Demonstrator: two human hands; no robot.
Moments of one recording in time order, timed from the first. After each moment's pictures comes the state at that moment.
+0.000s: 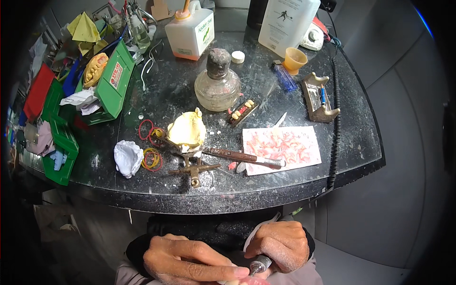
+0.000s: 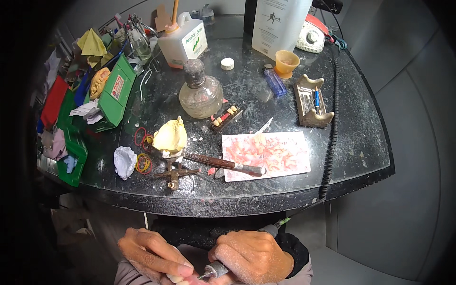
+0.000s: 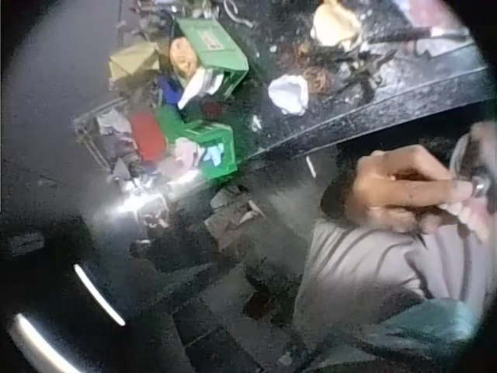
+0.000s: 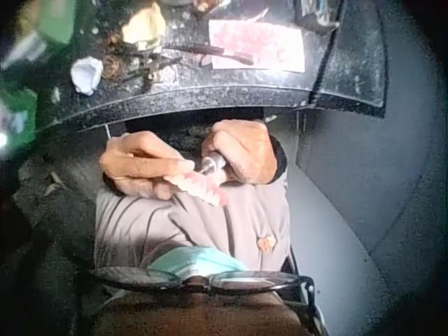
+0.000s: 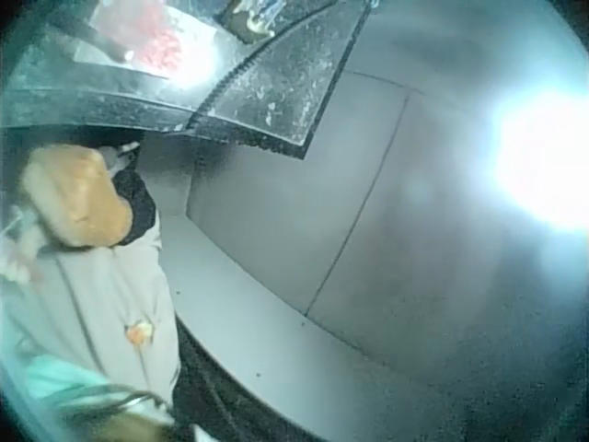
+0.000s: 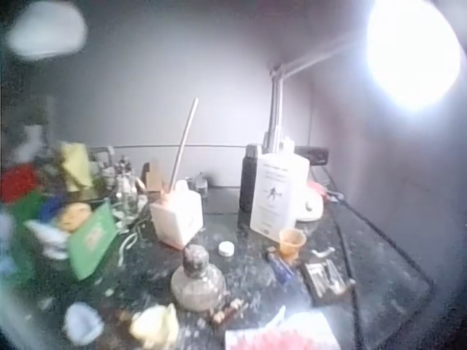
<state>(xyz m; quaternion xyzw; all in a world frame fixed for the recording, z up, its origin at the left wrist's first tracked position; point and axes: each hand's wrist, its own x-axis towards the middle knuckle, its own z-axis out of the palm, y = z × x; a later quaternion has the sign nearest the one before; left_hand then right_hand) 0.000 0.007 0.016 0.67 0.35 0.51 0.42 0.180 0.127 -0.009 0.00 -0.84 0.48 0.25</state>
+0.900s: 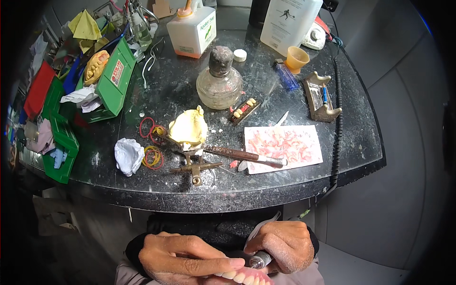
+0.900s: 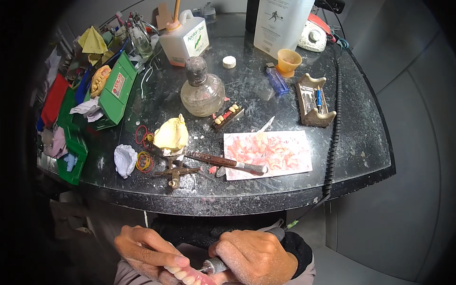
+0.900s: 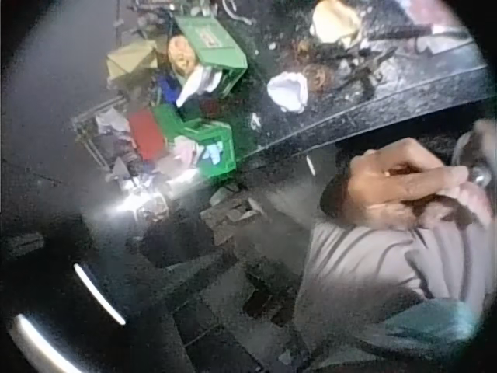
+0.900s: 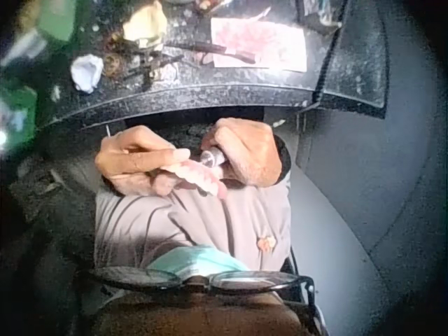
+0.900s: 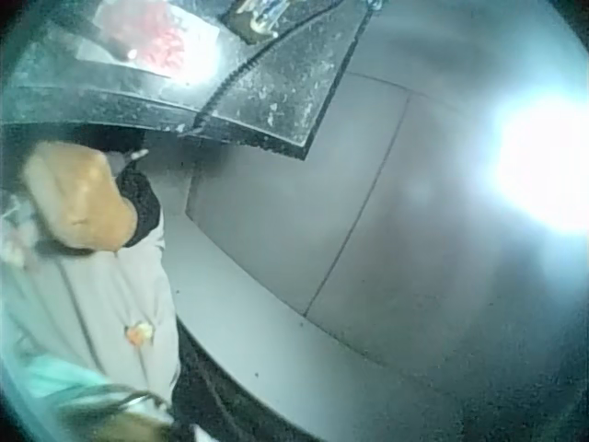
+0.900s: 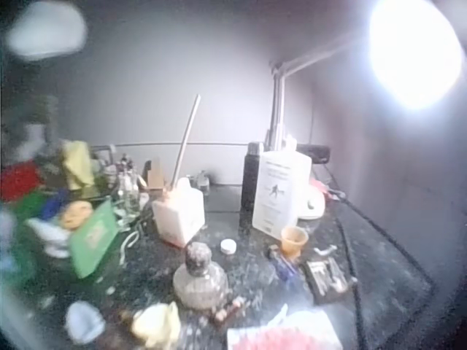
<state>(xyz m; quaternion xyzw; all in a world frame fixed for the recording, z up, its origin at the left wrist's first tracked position) -0.008 0.002 0.018 0.70 0.38 0.46 0.41 0.182 0.127 -0.009 -0.02 -0.86 0.44 0.26</state>
